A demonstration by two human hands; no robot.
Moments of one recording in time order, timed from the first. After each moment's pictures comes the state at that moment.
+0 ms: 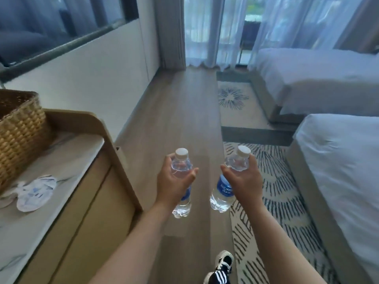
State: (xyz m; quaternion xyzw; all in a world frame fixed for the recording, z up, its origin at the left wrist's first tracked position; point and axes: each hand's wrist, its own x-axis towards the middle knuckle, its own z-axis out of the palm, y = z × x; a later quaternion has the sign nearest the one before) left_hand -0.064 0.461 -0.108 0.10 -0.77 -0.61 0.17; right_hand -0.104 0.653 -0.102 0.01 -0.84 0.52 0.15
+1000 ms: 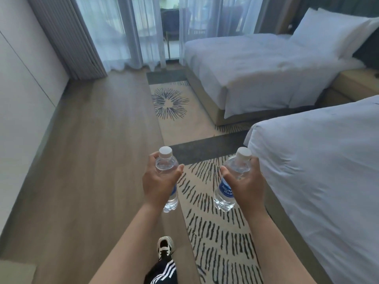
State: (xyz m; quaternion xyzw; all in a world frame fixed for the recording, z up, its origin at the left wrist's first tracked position) left_hand -0.618 0.662 -0.129 0.03 -0.79 -0.61 0.12; right_hand -0.572 0.877 -0.125 -0.13 -0.84 0.46 0.26
